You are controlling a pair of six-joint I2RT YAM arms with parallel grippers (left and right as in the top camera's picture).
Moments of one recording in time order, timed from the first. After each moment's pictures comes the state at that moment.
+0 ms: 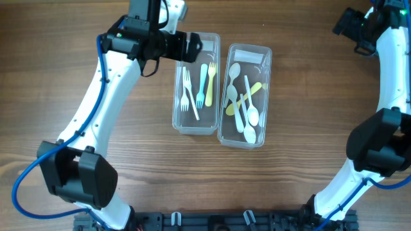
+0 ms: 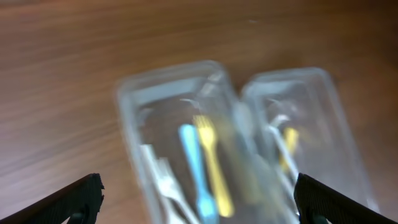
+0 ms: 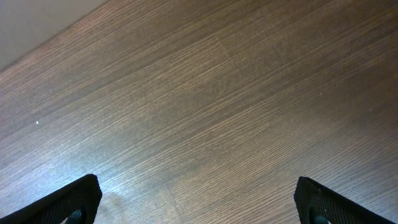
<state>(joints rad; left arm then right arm) -0.26 1.80 1.69 -0.77 0.25 -0.05 -0.25 2.03 1.96 -0.96 0.07 0.27</state>
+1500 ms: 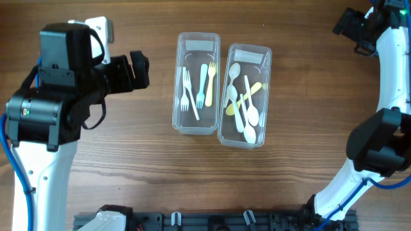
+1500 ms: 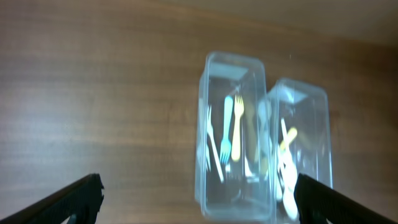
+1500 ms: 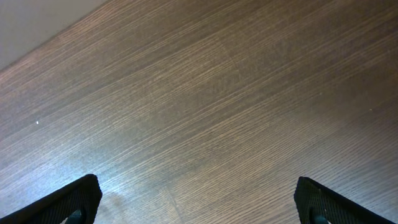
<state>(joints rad) -0.15 1.30 1.69 -1.19 0.09 -0.27 -0.25 2.03 1.96 -0.96 0.07 0.27</state>
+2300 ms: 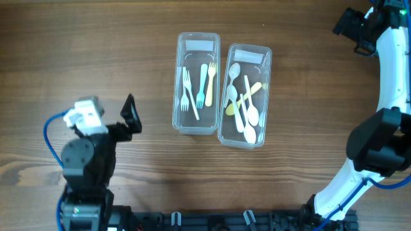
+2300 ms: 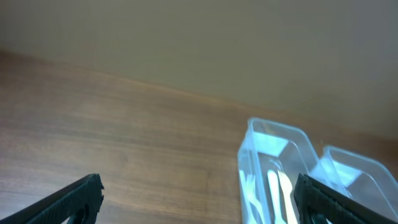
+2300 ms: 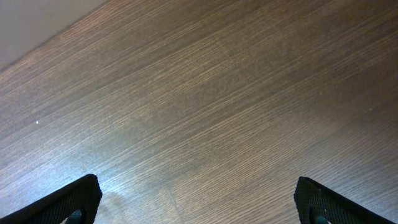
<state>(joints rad) -0.03 0.51 0.48 -0.17 -0.02 -0.26 -0.25 2.03 1.96 -0.96 0.07 0.27</state>
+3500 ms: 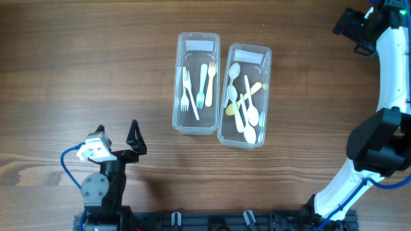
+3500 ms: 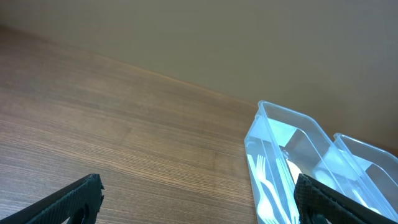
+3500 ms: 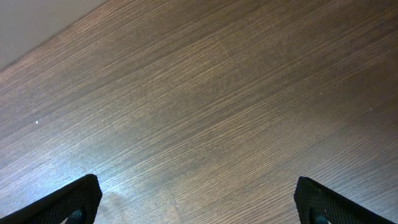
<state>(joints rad) -0.01 0.01 0.04 -0.13 -0.02 -0.33 -0.25 2.03 1.96 -0.96 0.07 0.27</state>
